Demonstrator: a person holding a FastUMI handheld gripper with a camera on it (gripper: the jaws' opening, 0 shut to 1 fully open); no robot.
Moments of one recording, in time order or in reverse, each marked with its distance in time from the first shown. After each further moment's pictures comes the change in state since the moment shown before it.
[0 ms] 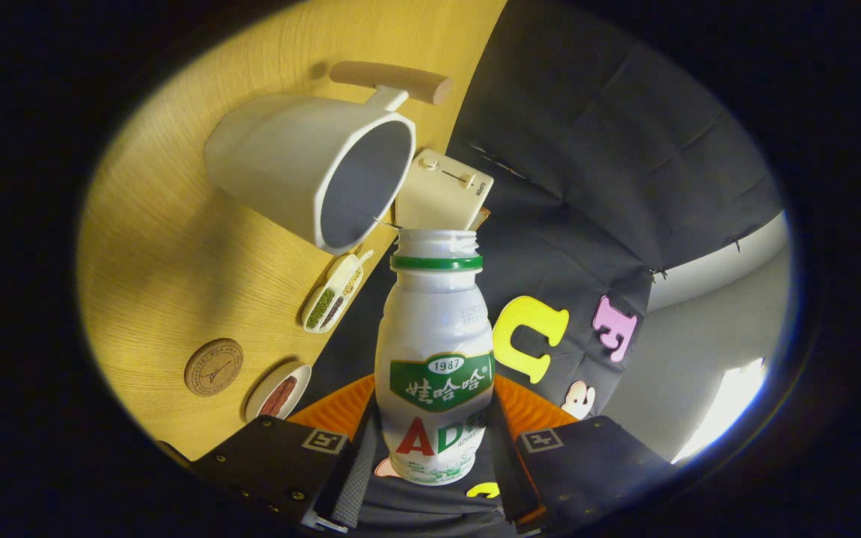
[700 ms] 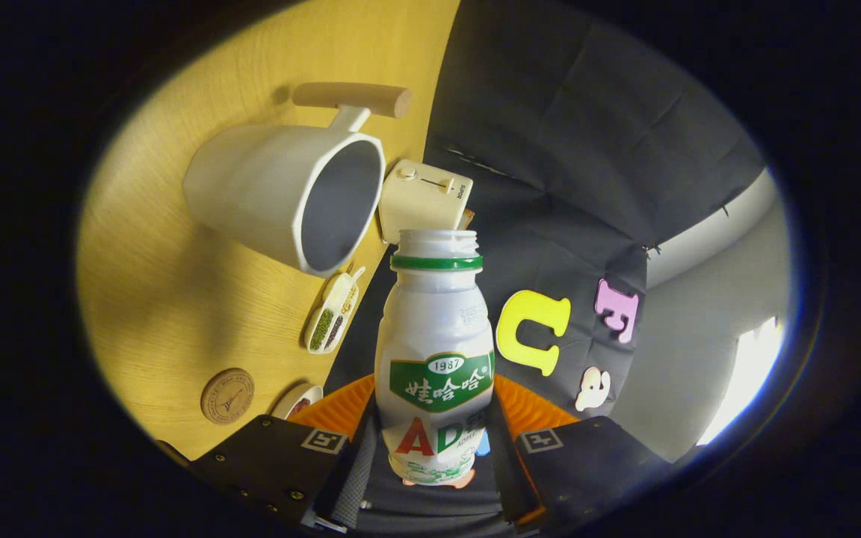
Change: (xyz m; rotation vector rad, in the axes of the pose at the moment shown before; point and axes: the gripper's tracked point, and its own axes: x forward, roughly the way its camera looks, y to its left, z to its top) arm 0.011 0.006 -0.003 0.198 -0.038 -0.006
